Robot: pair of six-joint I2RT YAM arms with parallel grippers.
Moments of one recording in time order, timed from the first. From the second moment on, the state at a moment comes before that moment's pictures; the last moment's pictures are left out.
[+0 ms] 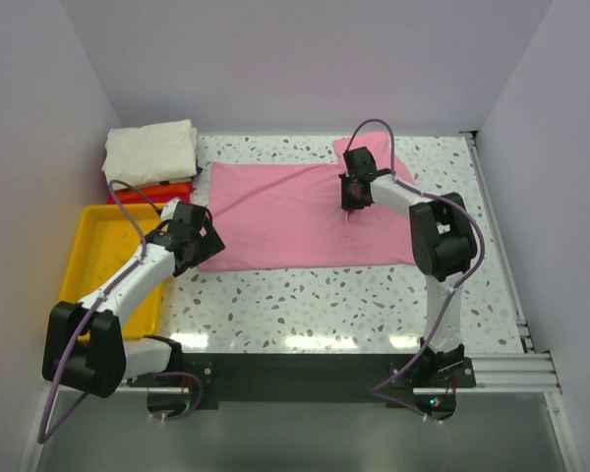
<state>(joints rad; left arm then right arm) -0.25 1.25 0.76 -0.56 -0.30 -0.77 0.35 2.11 1.52 -0.40 0.10 0.29</state>
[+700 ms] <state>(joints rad) -0.25 1.26 0.75 -0.55 -0.28 -0.77 0.36 2.06 1.42 -0.26 0.02 0.30</state>
